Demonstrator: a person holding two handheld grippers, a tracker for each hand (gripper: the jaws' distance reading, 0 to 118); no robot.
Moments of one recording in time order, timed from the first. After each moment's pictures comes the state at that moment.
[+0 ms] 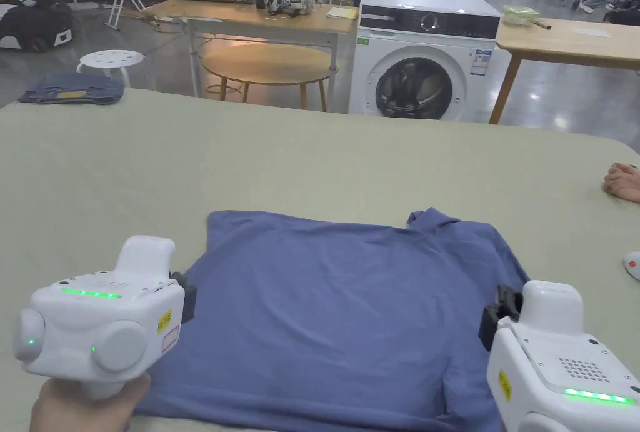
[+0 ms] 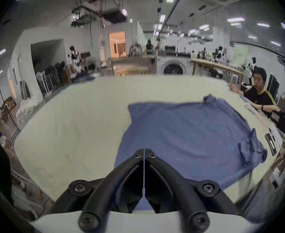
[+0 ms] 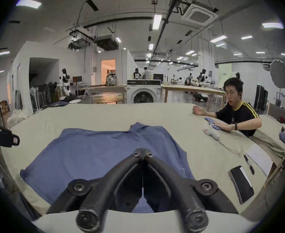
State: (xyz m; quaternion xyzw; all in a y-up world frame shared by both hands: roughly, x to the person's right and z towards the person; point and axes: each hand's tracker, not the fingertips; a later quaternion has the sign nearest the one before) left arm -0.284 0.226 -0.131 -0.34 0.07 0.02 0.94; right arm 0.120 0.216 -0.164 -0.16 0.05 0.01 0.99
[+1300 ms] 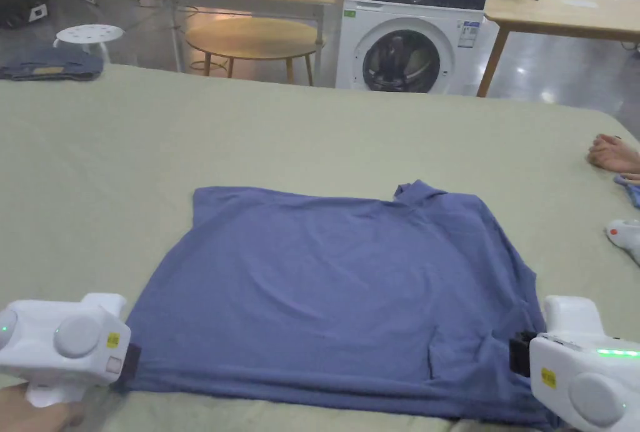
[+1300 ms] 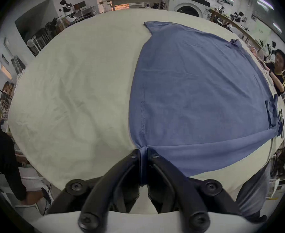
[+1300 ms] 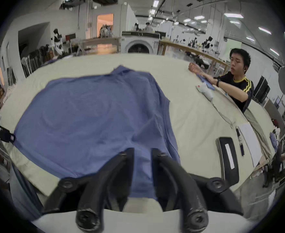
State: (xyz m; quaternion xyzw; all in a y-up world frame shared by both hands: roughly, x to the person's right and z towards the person) left arm -0.332 0.135 -0.142 -0.55 0.08 0.05 0.83; right arm 0.186 0.194 -0.177 -0.40 0.02 0.07 0.91
